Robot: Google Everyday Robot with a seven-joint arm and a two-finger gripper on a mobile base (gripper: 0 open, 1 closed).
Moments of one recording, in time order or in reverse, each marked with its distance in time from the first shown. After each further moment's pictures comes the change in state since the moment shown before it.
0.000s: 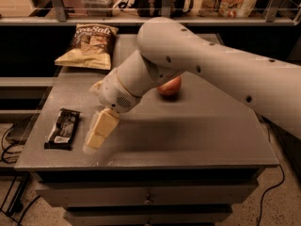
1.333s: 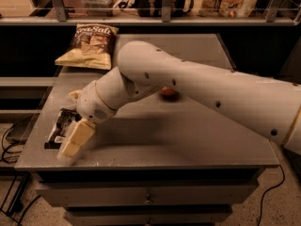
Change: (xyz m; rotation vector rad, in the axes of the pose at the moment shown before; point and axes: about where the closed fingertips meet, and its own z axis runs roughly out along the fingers) arm -0.029 -0.004 0.064 -0.040 -0.148 -0.049
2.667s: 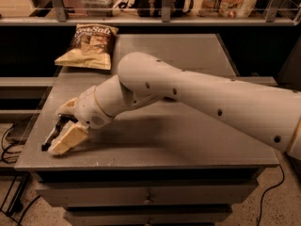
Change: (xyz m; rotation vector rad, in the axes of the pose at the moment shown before) arm 0.002 -0.003 0.014 0.059 -0.047 0.000
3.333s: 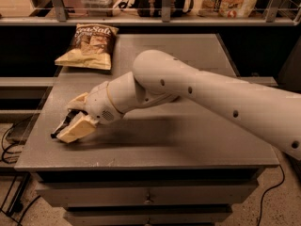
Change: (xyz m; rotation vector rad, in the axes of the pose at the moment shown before) arm -0.004 -0.007 -0.027 0.042 -0.057 0.045
